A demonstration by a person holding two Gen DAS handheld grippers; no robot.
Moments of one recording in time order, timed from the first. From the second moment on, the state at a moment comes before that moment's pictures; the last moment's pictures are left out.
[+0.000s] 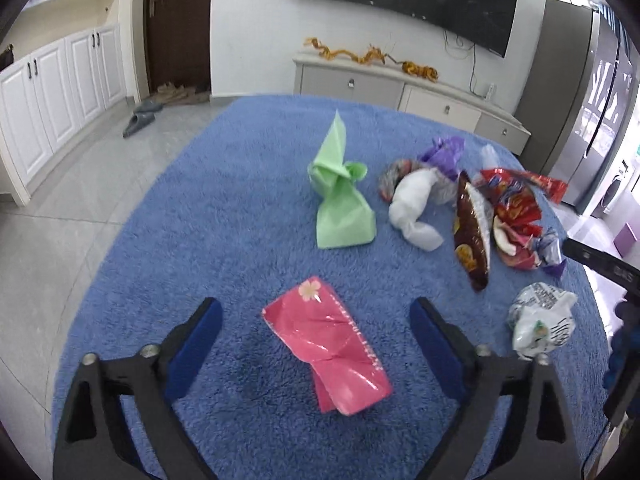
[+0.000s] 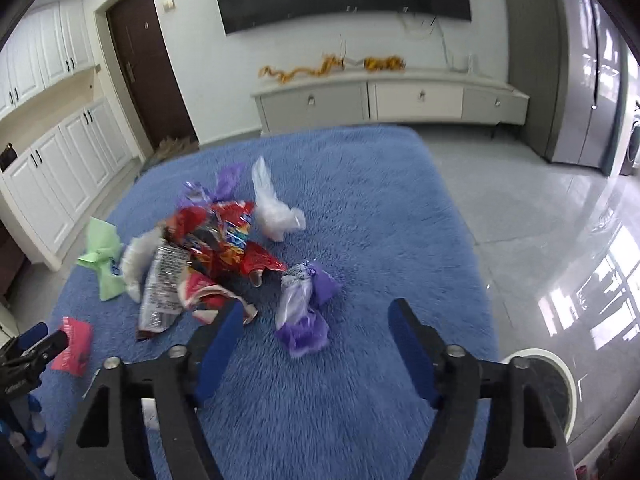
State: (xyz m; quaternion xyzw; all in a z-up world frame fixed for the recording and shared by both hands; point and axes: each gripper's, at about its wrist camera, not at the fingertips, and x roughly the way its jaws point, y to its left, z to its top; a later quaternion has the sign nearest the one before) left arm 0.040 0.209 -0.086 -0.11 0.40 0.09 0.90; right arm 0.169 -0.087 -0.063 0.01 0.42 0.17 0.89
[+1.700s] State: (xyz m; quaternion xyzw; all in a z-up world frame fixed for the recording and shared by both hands) left arm 0.145 -0.242 -0.029 -0.01 0.41 -0.31 0.86; right arm 0.074 -0.430 -0.097 0.21 0.43 -0.05 0.88
